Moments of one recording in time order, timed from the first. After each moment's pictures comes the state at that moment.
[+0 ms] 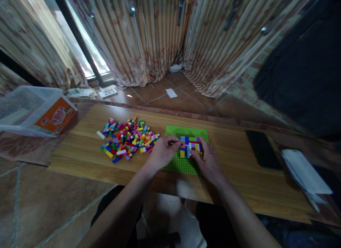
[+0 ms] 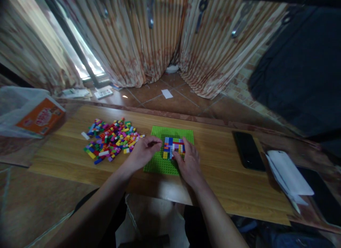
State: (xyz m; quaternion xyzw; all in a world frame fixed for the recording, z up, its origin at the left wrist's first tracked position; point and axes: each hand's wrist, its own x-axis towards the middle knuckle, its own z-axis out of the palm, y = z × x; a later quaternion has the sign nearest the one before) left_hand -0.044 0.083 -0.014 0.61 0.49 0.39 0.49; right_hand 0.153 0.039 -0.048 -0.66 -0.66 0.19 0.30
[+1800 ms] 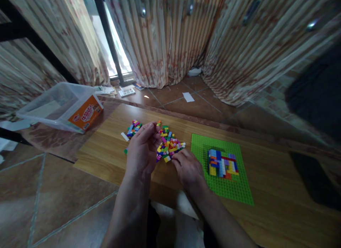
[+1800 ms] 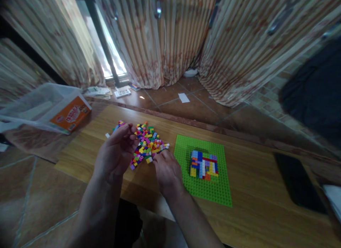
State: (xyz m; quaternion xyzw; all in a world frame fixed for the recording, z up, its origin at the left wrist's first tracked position) left_hand -0.146 0.090 0.049 0.09 0.40 0.70 0.58; right_hand -0.002 0.066 -0.035 -0.53 -0.79 0.18 0.24
